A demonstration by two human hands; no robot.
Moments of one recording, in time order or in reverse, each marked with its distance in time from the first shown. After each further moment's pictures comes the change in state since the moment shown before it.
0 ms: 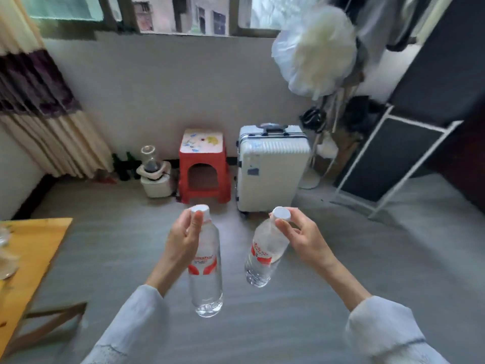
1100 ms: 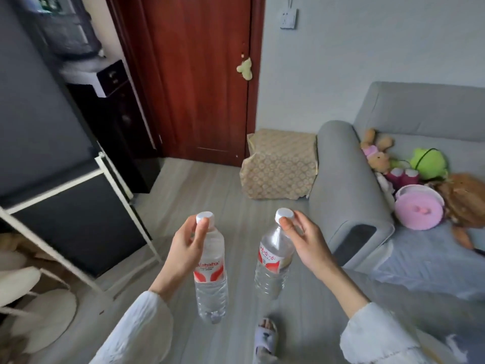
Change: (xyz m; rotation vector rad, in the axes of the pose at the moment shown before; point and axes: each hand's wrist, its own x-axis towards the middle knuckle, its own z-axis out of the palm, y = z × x) left_hand 0.146 0.254 0.872 -0.085 -1.244 0.281; right_hand -0.082 0.210 -0.694 -0.030 1.364 0.314
